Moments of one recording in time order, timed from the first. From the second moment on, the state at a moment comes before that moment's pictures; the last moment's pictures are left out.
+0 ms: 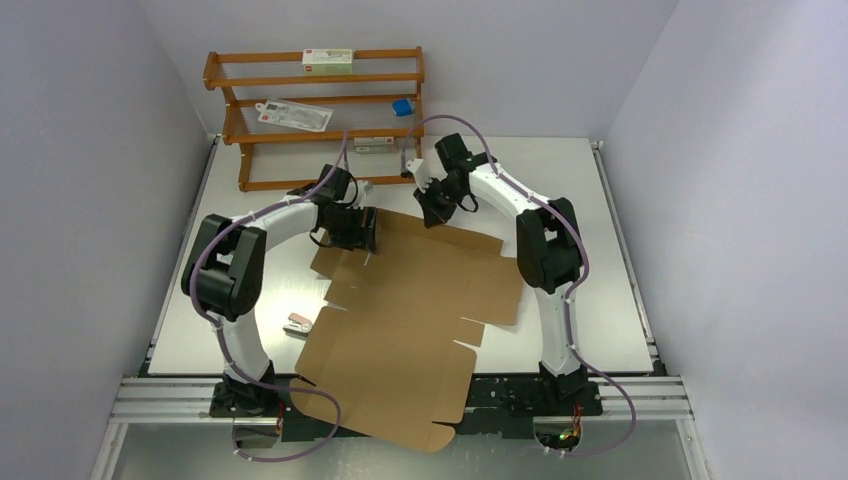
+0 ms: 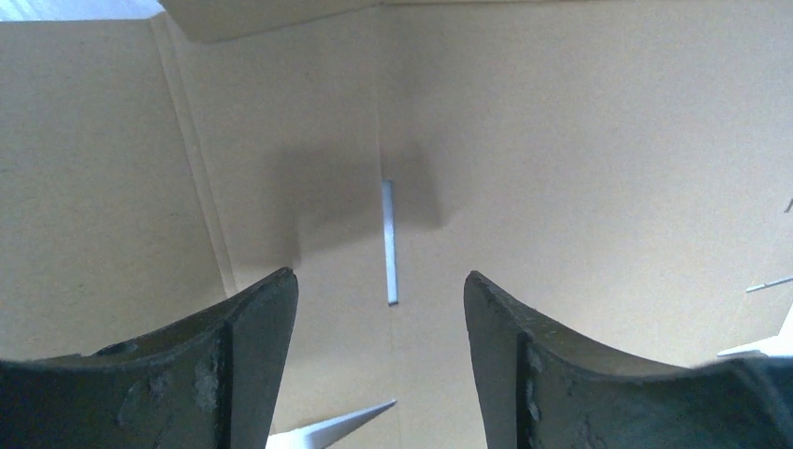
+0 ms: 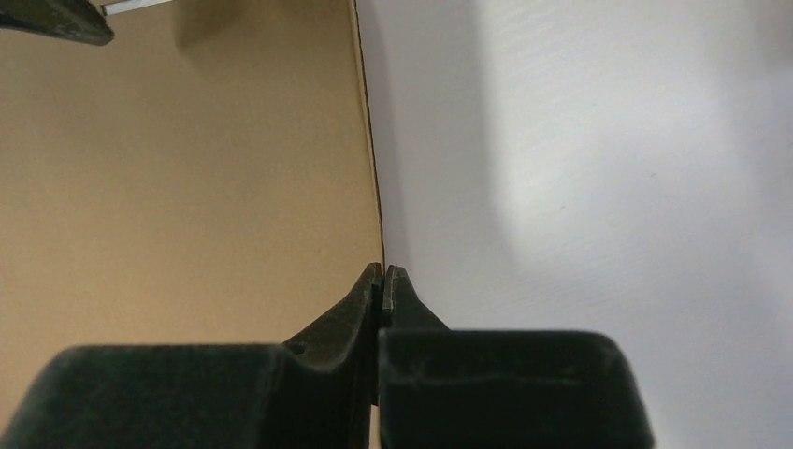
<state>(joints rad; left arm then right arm) -0.38 1.86 1.20 -0.44 0.28 -0.17 0.44 2.18 1.77 -0.75 -0.52 -0.57</state>
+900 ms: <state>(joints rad) -0.19 1.60 1.13 -0.14 0.44 -0.20 0.51 2.02 1.69 -0.69 -0.30 -0.83</state>
